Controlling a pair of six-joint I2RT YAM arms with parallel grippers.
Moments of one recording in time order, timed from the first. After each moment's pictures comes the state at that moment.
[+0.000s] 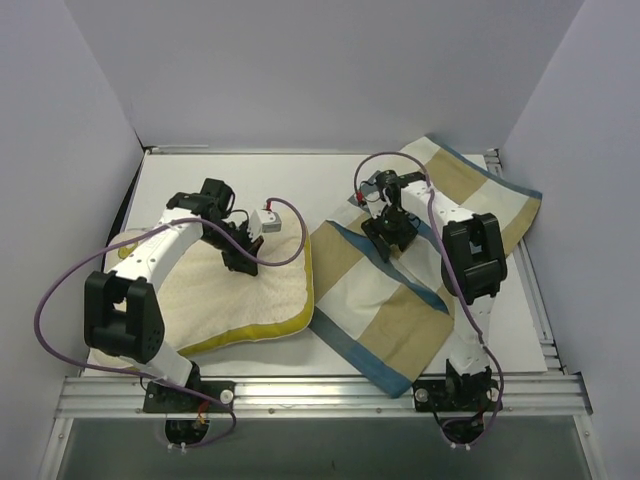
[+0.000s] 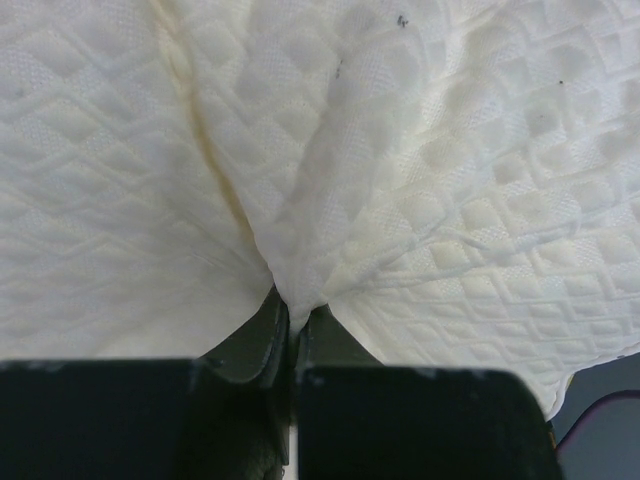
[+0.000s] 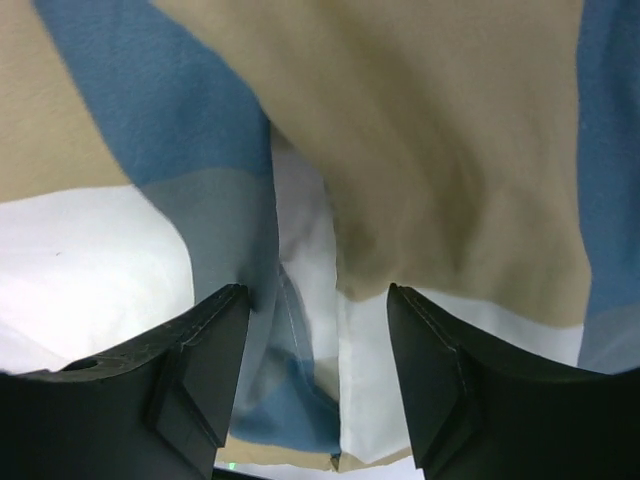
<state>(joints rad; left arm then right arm) -0.25 1.59 1.27 -1.06 0.63 0.79 0.32 2.05 1.58 -1.00 -0.04 -0.31</state>
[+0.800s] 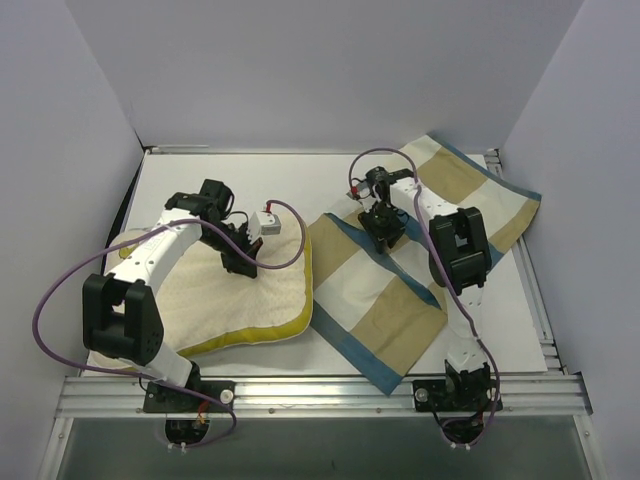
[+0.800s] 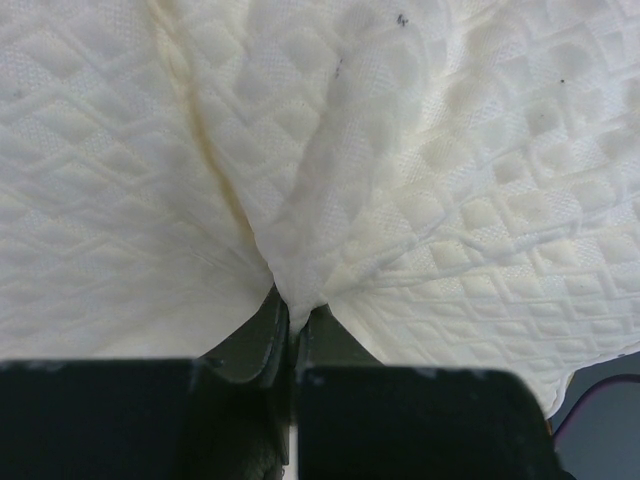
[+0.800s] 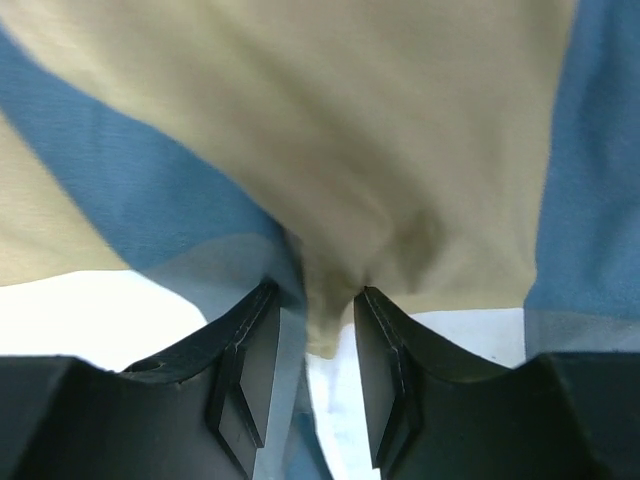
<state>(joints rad) -0.25 1.56 1.26 -1.10 0.64 0.82 0.36 2.20 1.72 -0.97 0.01 -0.21</state>
